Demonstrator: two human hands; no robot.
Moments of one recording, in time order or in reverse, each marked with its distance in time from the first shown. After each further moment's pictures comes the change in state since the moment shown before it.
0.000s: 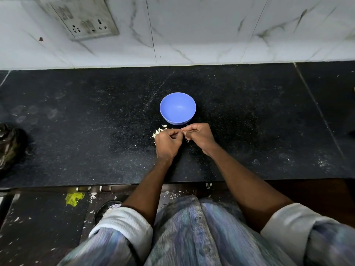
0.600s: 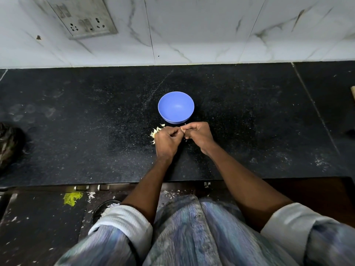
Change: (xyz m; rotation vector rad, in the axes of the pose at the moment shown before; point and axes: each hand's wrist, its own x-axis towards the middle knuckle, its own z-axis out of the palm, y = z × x) left_hand -0.001 0.004 0.002 0.028 0.048 0.077; right_hand -0.004 -0.003 0.000 0.065 0.042 0.008
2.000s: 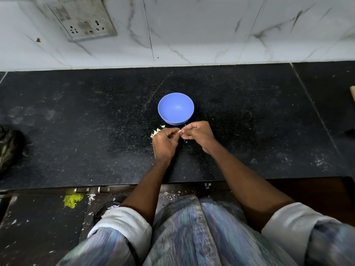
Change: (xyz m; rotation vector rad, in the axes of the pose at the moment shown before) left_hand -0.002 -0.006 -0.006 -0.058 -0.005 -0.043; right_hand -0.003 -0.016 -0.003 0.021 -0.044 0.093
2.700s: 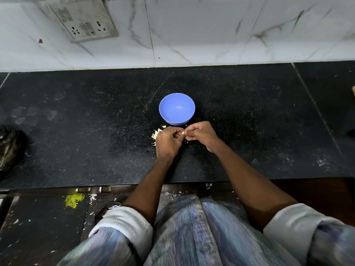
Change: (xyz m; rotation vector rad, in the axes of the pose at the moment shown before) left_hand 0.005 0.008 0.001 0.104 -0.119 -0.013; right_hand 0.000 -0.003 -0.010 -0.112 -0.043 0.020
